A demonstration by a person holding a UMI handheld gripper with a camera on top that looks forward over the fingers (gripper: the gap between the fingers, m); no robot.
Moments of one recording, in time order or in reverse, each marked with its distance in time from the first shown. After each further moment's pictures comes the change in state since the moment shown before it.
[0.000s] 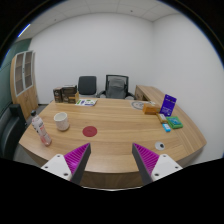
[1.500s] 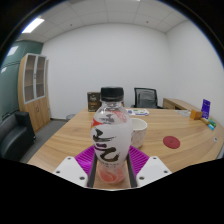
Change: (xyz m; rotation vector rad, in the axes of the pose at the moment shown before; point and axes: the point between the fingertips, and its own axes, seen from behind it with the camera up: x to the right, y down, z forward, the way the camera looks) arm -0.381 0.006 0.180 0.236 -0.106 0.020
